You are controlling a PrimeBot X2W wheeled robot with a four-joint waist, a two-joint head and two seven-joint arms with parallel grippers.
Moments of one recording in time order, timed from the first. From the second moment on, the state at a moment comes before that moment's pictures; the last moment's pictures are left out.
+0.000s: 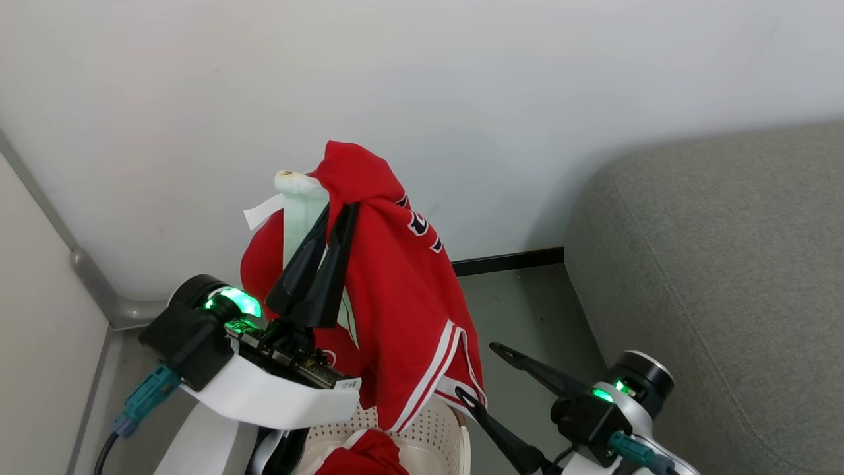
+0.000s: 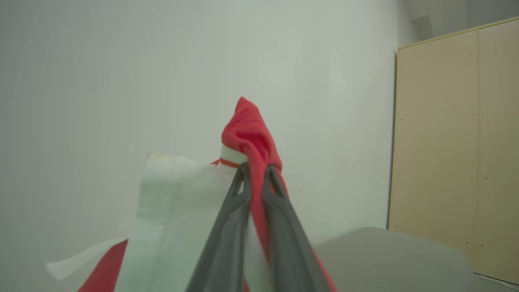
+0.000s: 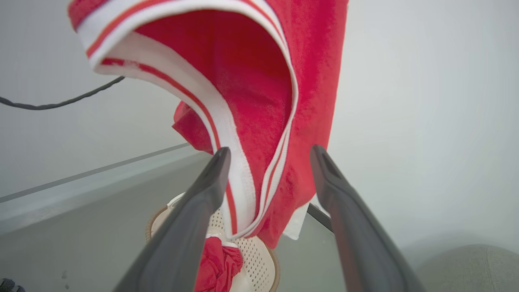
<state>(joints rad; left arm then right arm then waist) -0.27 0.05 -0.32 -0.16 -0.49 -0.13 -0.26 -0.17 -0.21 0.61 0.04 0.00 0.12 -0.25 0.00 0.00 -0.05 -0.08</state>
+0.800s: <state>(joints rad) -0.25 0.07 -0.37 -0.16 -0.49 -0.13 -0.26 -0.28 -0.28 0.70 -0.03 0.24 0.12 -0.25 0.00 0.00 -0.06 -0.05</state>
